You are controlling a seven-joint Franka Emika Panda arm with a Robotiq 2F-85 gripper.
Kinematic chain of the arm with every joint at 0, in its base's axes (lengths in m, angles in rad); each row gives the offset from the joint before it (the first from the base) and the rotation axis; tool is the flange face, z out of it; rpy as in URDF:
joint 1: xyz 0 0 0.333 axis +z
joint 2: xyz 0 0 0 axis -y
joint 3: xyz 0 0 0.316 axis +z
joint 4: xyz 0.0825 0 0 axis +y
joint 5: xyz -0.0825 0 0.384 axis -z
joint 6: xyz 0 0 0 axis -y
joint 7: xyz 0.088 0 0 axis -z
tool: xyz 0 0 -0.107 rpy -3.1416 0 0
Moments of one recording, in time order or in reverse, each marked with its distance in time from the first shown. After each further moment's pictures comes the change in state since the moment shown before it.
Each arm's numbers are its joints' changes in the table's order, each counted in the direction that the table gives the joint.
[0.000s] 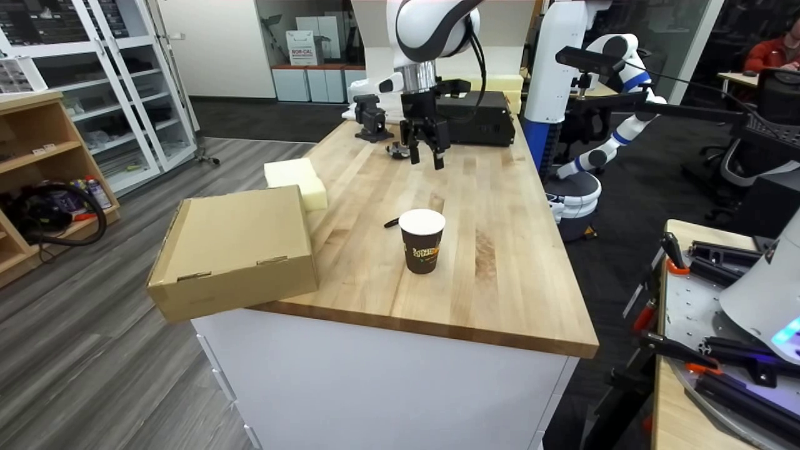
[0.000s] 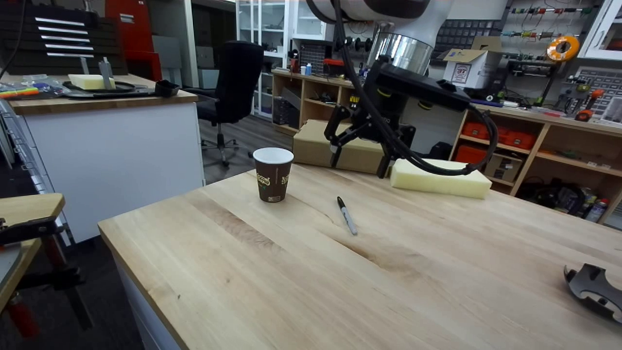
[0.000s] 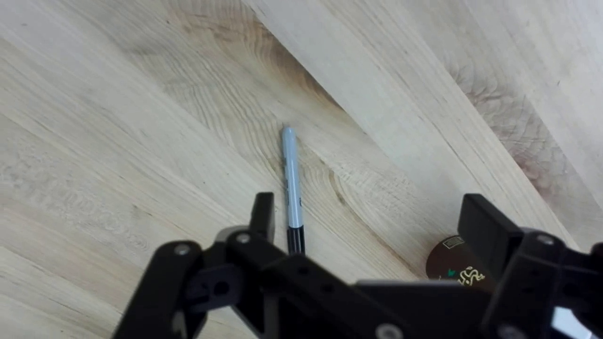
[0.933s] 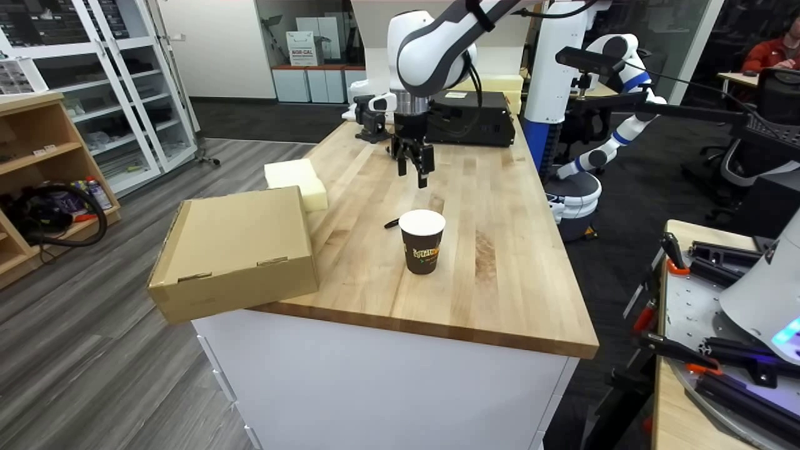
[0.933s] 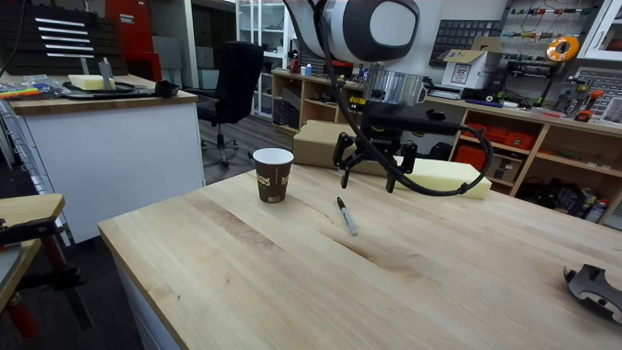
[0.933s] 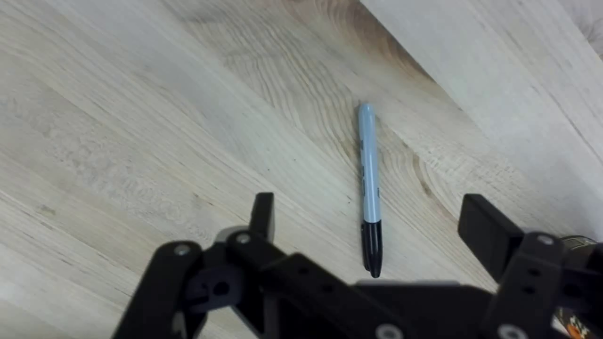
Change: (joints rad) arm 0.012 -0.064 0.000 0.043 0.020 0.266 0.082
